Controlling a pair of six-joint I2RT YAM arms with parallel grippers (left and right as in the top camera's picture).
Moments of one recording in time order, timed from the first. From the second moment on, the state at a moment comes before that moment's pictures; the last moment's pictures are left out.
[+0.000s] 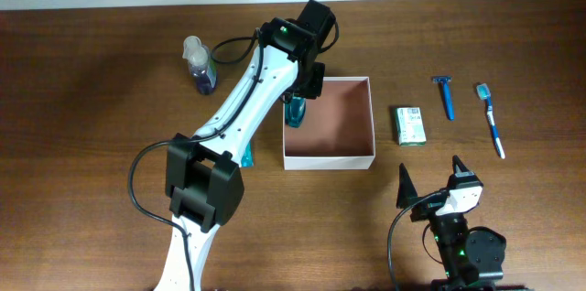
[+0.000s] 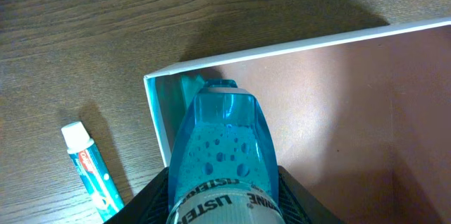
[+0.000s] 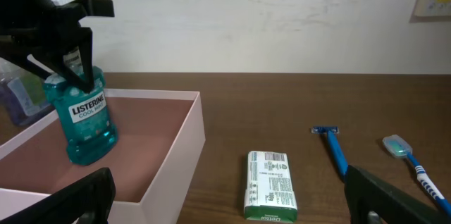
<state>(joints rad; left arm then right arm) -0.54 2.30 2.25 -1.27 -0.07 -0.34 0.01 0.01 0.01 -0.06 -0.12 0.04</state>
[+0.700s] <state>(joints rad) -0.54 2.31 2.25 -1.27 -0.07 -0.34 0.01 0.01 0.01 -0.06 -0.12 0.04</state>
